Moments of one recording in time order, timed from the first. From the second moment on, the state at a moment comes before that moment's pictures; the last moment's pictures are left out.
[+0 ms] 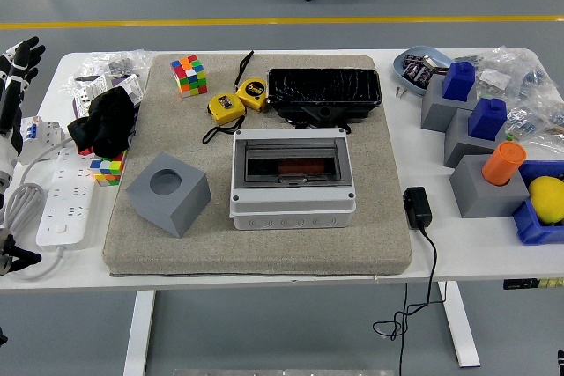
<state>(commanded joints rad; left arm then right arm) -0.12 0.06 -1.79 -1.43 1.47 -0.03 -0.10 0.09 -0.03 1.85 0.18 -1.36 -0.25 0.09</state>
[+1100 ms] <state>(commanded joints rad) -0.13 0.06 -1.79 -1.43 1.48 -0.03 -0.10 0.10 -0.03 1.85 0.18 -1.36 -0.24 0.08</state>
